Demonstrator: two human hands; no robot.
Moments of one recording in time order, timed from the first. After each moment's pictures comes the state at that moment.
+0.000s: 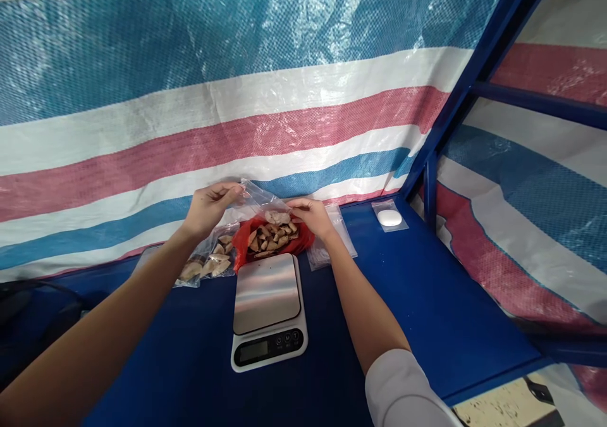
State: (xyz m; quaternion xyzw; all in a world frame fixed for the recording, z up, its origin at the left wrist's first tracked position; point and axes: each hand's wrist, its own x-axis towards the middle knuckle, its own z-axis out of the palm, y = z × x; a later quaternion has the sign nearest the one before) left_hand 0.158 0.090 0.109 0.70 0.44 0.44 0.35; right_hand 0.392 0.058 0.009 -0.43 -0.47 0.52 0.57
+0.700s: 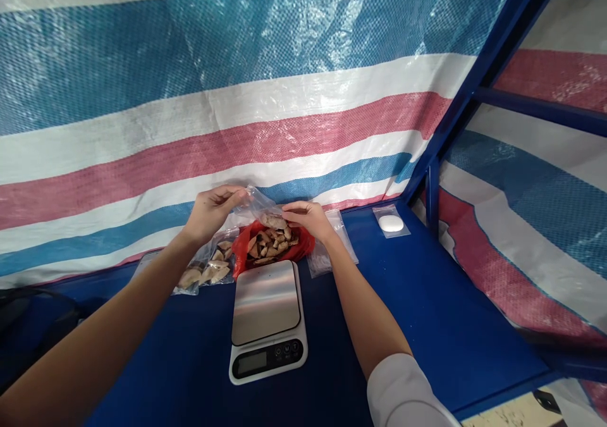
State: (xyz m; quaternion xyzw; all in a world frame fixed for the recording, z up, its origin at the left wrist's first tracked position) left_hand 0.169 0.083 0.124 0.73 0.43 0.41 0.34; right_hand 0.389 0.056 0.027 -0.40 -0.44 0.58 0.56
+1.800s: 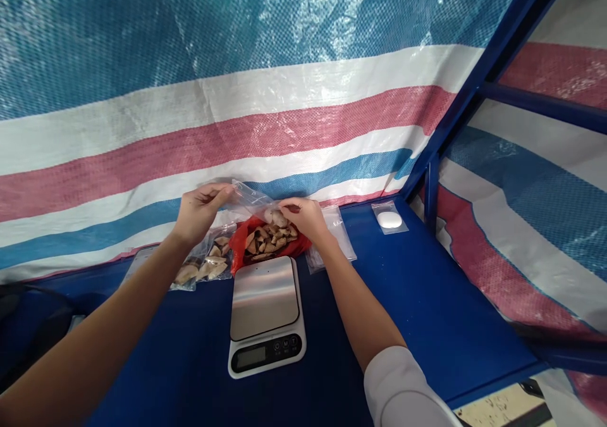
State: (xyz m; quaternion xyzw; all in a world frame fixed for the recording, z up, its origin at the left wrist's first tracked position) left_hand 0.156 0.086 0.112 0.69 0.45 0.46 0.34; right_hand 0.380 0.056 0.024 -0.50 -0.60 0.31 0.54
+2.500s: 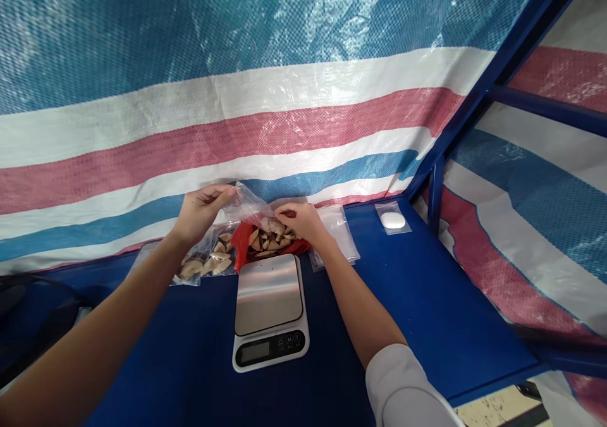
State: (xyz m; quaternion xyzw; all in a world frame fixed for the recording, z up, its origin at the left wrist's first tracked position) left_hand 0.140 0.084 0.109 0.70 0.46 0.44 0.33; right_hand 0.369 0.051 0.026 -0.48 -0.65 0.32 0.50
